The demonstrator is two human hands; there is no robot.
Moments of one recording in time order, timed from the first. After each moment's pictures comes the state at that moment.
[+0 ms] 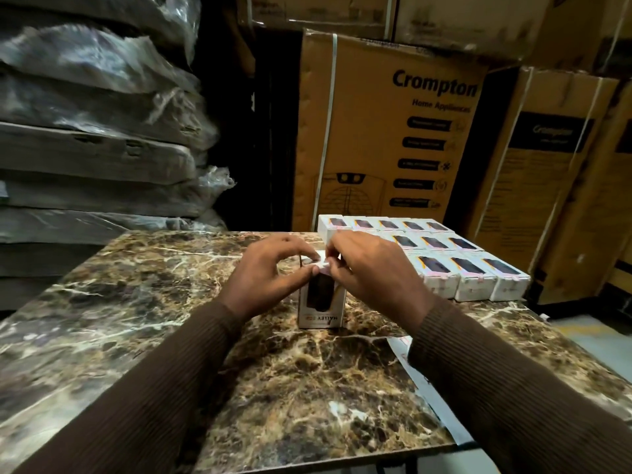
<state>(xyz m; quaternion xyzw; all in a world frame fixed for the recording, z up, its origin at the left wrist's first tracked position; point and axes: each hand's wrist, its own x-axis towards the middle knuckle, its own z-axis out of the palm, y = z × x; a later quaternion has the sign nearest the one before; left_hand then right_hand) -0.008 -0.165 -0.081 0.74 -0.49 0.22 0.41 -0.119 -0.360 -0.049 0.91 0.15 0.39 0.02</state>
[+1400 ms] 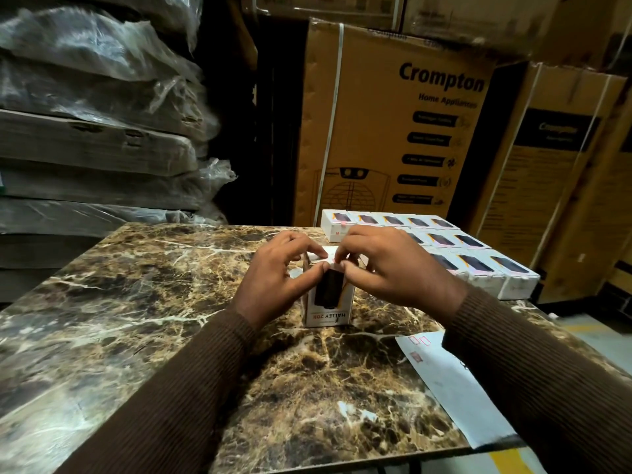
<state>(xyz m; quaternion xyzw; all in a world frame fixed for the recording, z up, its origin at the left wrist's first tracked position) -0.010 -0.177 -0.101 0.73 -0.46 0.21 0.46 -0.123 -0.373 -0.032 0.95 0.18 0.27 -0.03</state>
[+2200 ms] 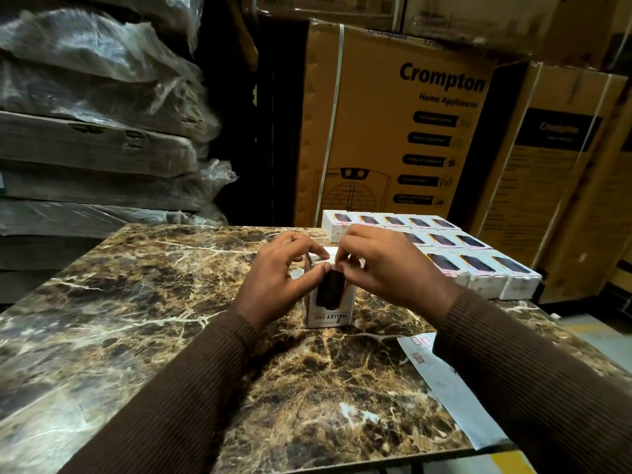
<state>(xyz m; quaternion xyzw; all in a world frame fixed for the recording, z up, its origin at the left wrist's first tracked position) -0.007 -0.178 -0.102 0.74 -0.45 0.20 0.46 -0.115 -0.372 -0.040 0.94 0.19 0.30 -0.01</state>
